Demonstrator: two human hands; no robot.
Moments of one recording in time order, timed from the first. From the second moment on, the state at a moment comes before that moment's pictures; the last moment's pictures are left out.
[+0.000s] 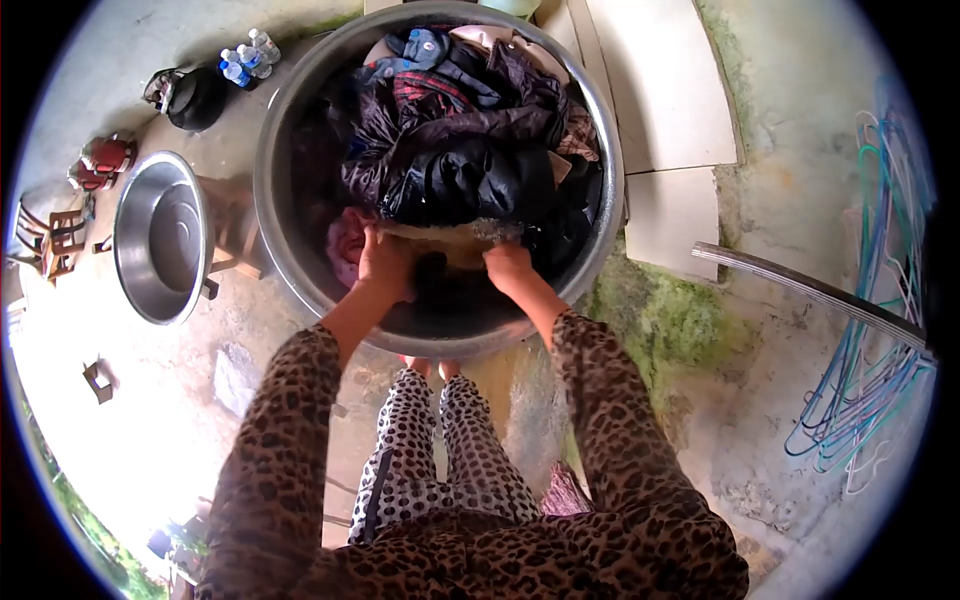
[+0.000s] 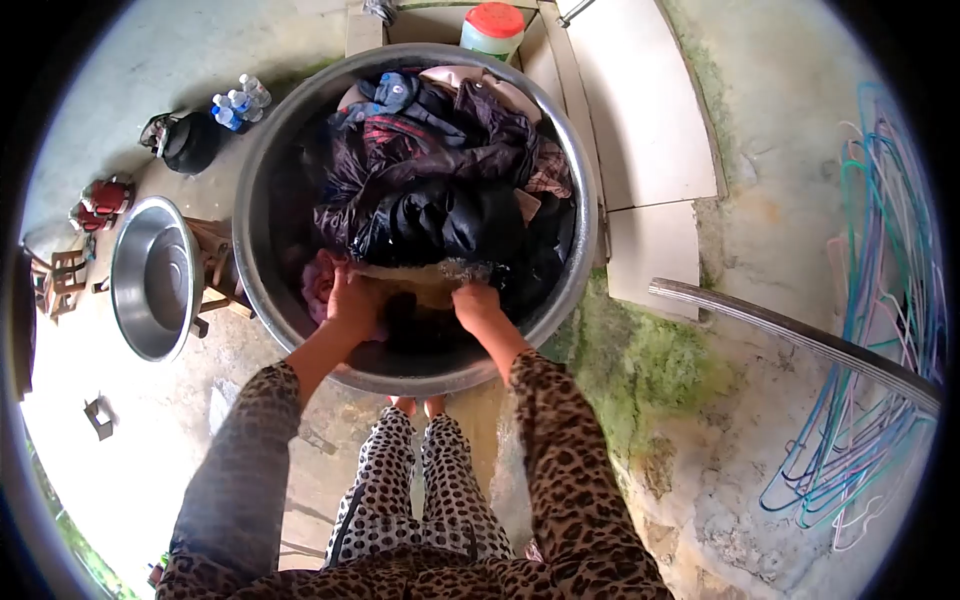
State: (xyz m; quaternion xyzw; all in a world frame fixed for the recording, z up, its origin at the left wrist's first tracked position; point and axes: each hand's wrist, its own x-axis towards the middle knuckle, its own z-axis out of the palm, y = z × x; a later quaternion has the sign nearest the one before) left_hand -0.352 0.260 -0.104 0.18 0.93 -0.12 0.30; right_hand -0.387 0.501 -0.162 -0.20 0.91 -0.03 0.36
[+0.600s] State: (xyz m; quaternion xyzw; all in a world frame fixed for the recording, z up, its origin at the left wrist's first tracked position) left_hand -0.380 0.164 0.173 0.32 0.92 0.08 -0.20; right_hand -0.372 0.563 0.174 -0.29 0.92 -0.20 -0.15
